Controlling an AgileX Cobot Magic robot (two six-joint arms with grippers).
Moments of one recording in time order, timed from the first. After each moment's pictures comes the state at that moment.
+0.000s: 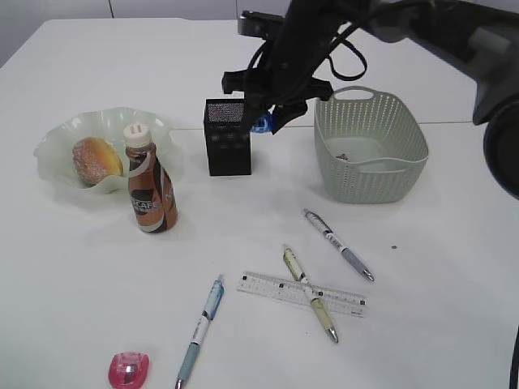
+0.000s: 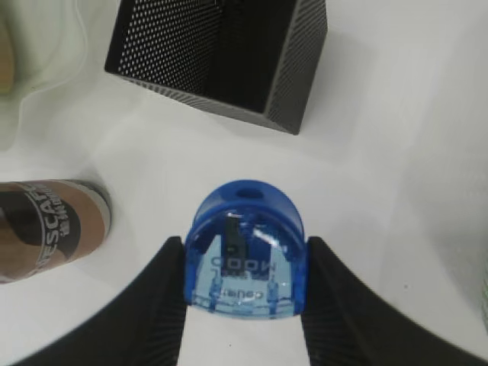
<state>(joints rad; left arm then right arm) 0.00 1.02 -0.66 -0.39 0.80 0.08 0.40 2.43 -2.43 0.18 1.24 0.13</state>
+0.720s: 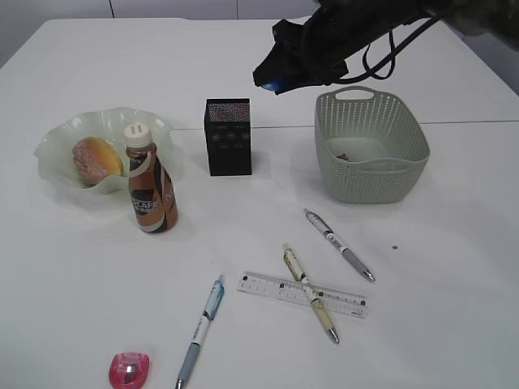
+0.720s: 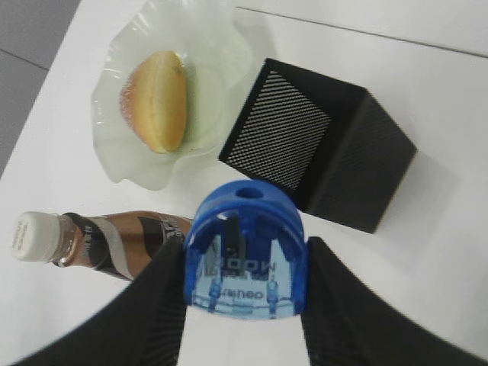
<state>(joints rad) 0.00 1.02 -0.66 -0.39 0.84 0.08 0.16 2.45 -2.43 0.81 1.21 -0.40</state>
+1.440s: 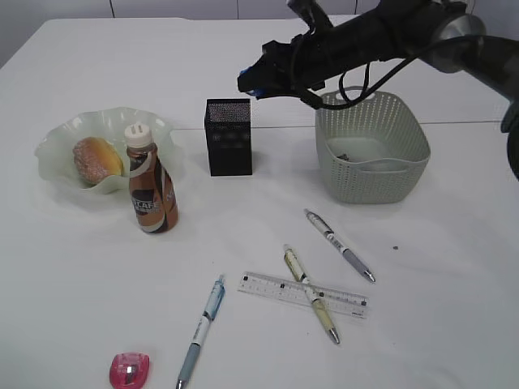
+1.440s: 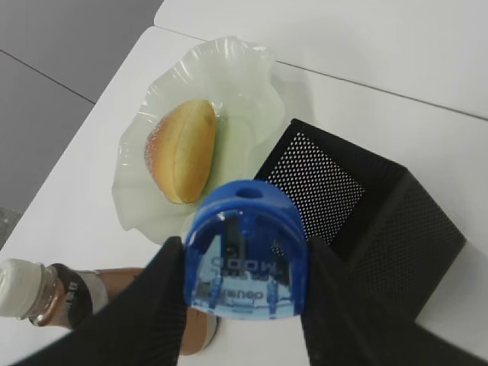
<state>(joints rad) 0.00 1.02 -0.66 -0.39 0.84 0.08 0.16 2.55 -2.43 1.02 1.08 -0.63</state>
